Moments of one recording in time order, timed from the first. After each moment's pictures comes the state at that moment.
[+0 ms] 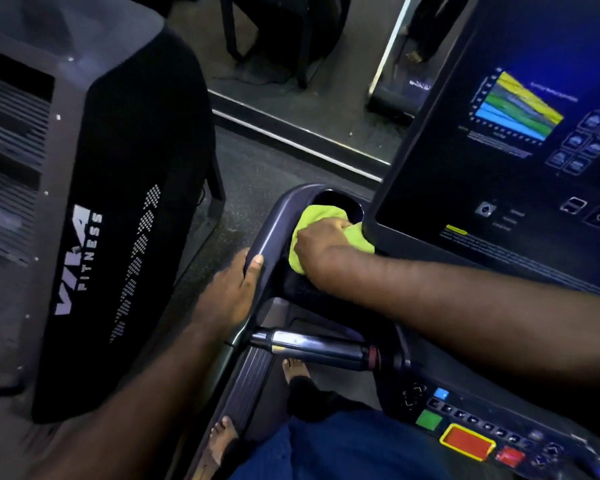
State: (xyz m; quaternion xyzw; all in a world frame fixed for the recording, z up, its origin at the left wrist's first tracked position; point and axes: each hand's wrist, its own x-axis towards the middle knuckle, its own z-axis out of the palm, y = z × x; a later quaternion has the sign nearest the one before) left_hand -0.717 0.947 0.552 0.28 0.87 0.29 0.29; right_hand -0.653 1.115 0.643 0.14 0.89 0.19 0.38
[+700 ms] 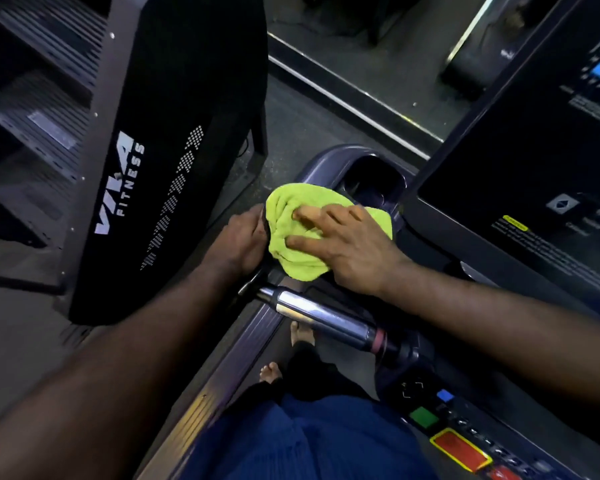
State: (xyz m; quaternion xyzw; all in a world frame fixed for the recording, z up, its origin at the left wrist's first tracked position) left_hand -0.726 0.948 0.541 0.24 0.87 0.33 0.27; right_hand -0.586 1.144 0.597 -0.12 0.99 0.02 0.02
